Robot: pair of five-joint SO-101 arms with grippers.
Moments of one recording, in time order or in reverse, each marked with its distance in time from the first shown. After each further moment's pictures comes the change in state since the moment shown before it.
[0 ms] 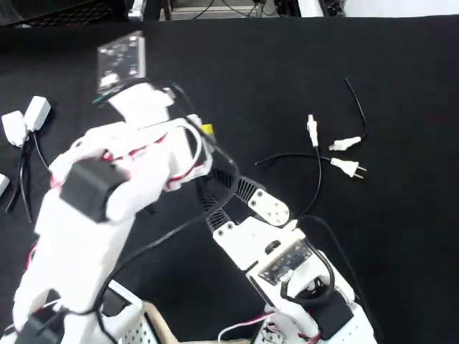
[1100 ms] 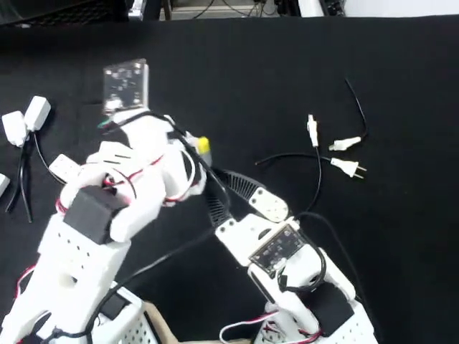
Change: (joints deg) left arm -0.4 -10.5 23.6 -15.0 -7.7; right arm -0.1 0.0 -0.4 6.8 0.1
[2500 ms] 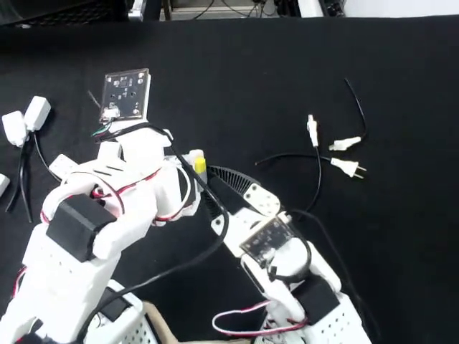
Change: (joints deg) left arm 2.5 -0.1 -8.8 14.5 -0.1; right arm 2.8 -0.1 9.8 -8.9 0.1
